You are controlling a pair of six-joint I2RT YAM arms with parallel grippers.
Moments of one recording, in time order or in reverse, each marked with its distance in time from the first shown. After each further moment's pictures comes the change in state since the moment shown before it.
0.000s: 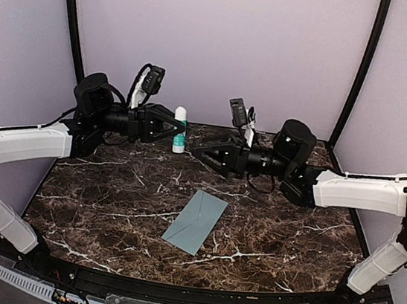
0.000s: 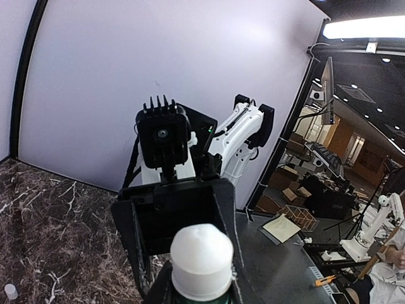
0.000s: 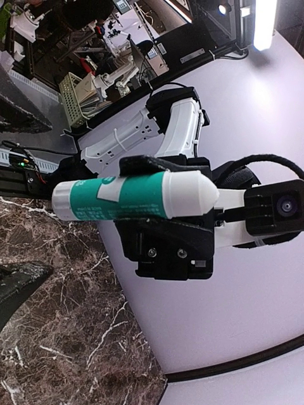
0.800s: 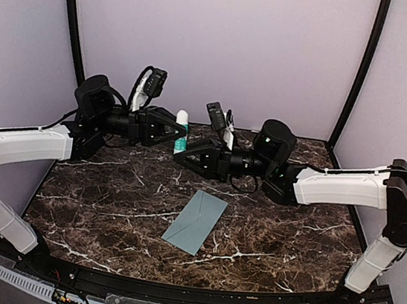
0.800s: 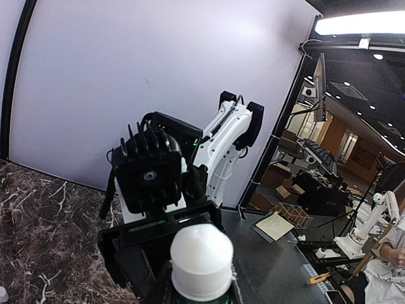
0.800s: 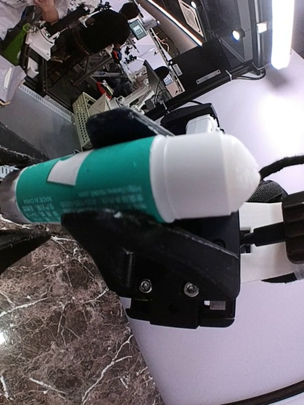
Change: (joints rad) left arm -0.030 -0.005 -0.011 0.028 0.012 -0.013; right arm 0.063 0.155 0.119 0.046 -0.086 0.026
